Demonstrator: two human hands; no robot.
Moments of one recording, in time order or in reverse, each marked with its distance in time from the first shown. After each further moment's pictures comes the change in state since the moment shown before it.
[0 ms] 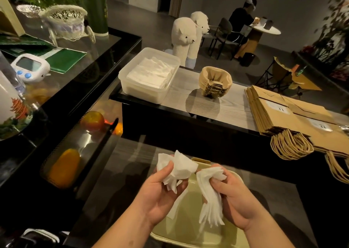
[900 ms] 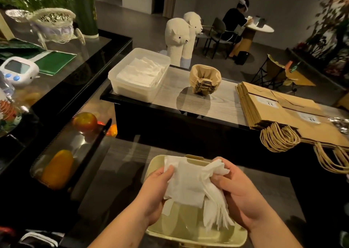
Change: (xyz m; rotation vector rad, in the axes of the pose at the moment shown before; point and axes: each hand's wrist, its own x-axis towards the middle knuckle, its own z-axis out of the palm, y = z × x) left_hand 0.002 -0.020 0.006 0.615 0.134 0.033; right_hand -0.030 -0.014 0.003 -0.112 0.013 -0.165
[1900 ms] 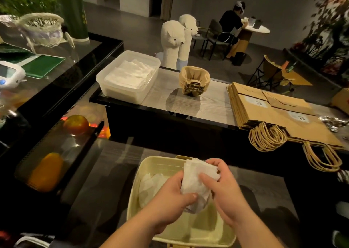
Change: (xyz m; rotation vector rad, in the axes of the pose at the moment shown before) left_hand -0.006 -0.017 0.045 0.423 -0.295 0.206; right_hand 0.013 0.029 -0.035 -0.278 0.311 -0.053
